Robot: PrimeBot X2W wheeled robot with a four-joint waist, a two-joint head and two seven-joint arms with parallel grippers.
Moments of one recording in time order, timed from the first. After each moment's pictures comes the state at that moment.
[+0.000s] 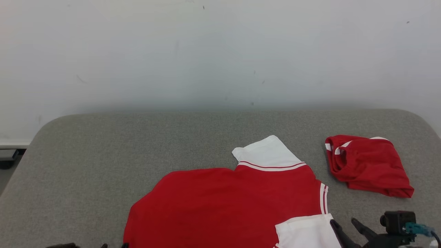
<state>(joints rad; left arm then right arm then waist) -0.03 0.47 -0.58 0.32 -0.84 -0.01 -0.05 0.07 -0.39 0.29 0.16 0.75 -0.03 0.12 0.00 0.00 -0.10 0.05</state>
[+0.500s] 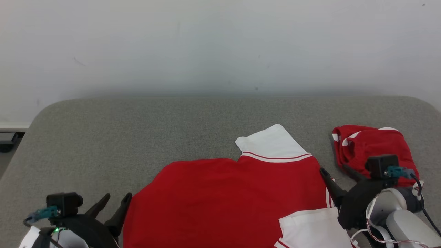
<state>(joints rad) -0.25 0.45 -0.59 0.38 -0.82 -0.04 -0.02 -0.21 -0.37 0.36 0.26 0.65 -0.05 0.17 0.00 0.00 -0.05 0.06</state>
